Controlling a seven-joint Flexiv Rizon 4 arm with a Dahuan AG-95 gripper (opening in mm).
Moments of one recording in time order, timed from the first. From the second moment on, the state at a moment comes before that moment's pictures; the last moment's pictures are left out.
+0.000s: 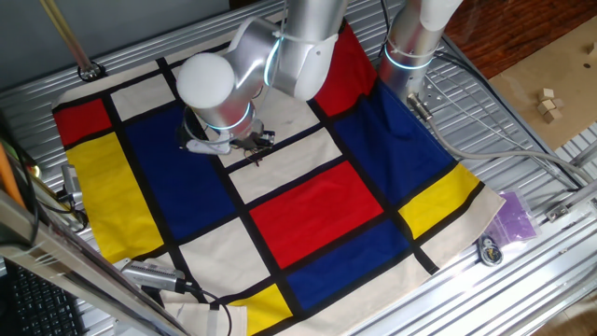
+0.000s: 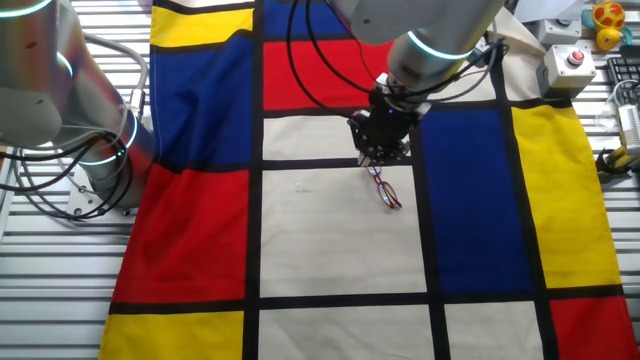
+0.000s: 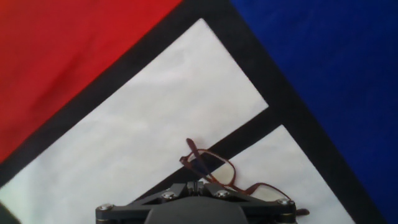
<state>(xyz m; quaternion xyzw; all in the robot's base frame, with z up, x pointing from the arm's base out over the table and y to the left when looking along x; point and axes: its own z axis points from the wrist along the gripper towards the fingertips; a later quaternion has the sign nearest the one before) 0.445 0.009 0.030 0.48 -0.87 0.02 0.15</state>
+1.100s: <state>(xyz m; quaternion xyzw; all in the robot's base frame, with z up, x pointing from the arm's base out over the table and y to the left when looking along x) 0.467 -0.007 0.037 0.60 -0.79 0.08 0.11</state>
